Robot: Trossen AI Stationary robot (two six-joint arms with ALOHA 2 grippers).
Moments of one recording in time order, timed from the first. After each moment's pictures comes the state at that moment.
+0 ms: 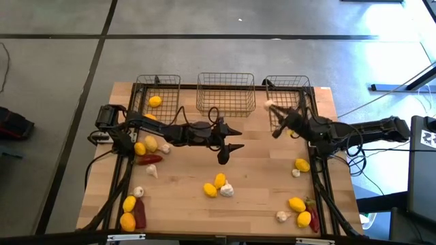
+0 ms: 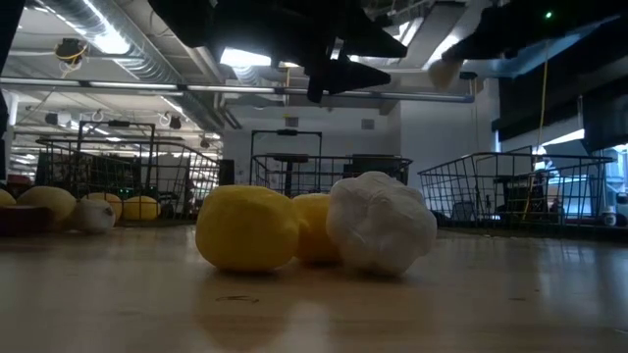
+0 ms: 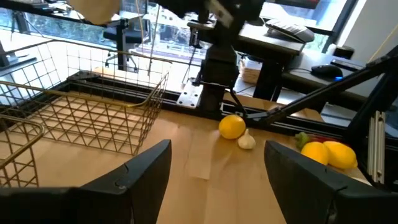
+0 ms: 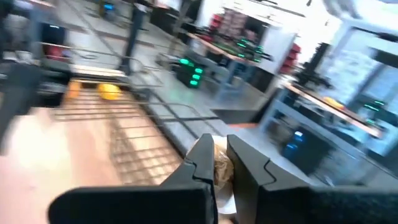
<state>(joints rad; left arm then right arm) -0.03 1.76 1.02 0.56 -0.14 -0.19 0.06 0.71 0.50 0.16 0.79 -0.32</state>
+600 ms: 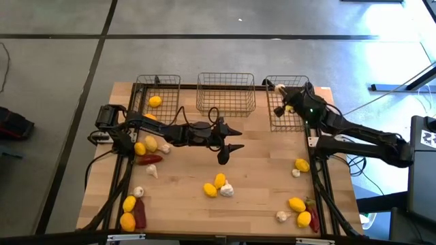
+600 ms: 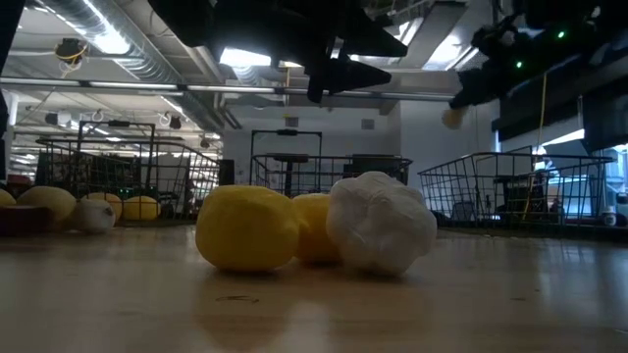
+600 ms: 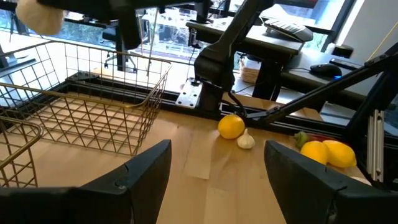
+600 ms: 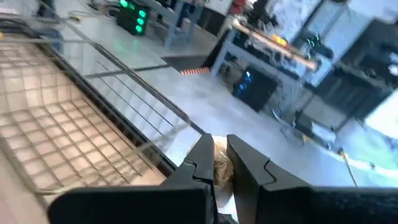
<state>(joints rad) -0.03 1.76 1.02 0.56 -0.14 -0.18 -0.51 0.74 0.50 0.03 0.50 -0.27</state>
